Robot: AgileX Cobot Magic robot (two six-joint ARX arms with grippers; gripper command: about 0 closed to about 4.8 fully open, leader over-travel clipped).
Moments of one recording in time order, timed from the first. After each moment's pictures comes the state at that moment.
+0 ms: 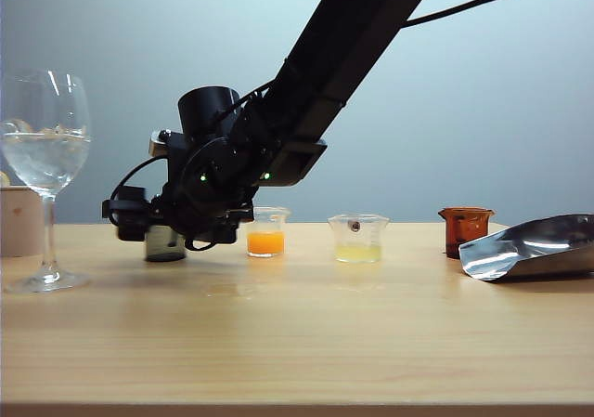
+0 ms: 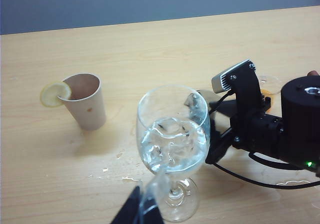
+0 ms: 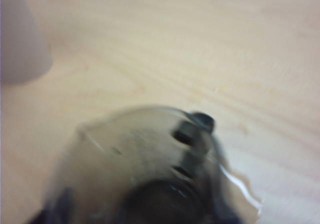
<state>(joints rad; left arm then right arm) -0.20 0.54 0.73 -0.49 -0.10 0.05 0.78 2.50 1.83 0.37 0.08 0.15</state>
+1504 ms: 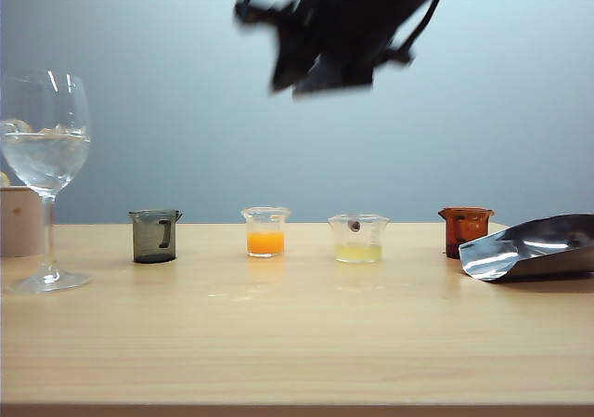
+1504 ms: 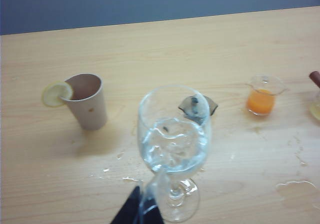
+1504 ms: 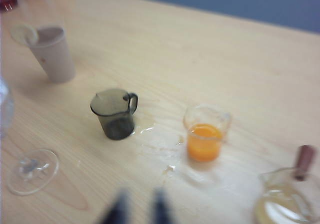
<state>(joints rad) -0.20 0.54 0.73 -0.49 -0.11 0.05 0.75 1.47 0.96 0.23 0.14 0.10</state>
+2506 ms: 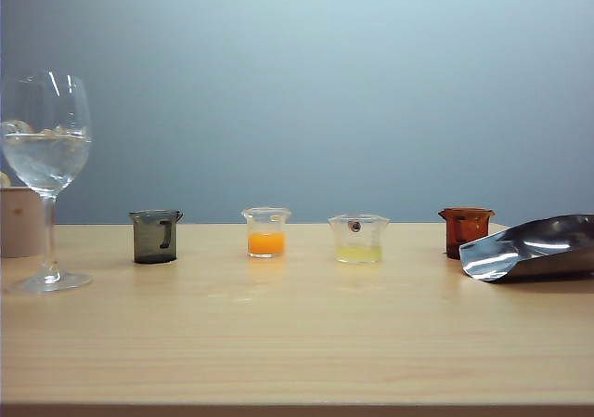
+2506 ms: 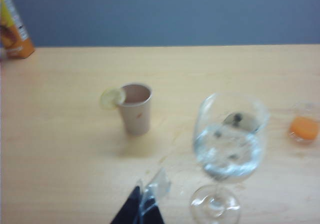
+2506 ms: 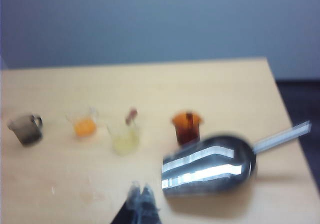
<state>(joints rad) -0.04 0.35 0.63 -0.46 -0.10 0.05 0.42 0.12 0.59 -0.56 0.18 0.16</state>
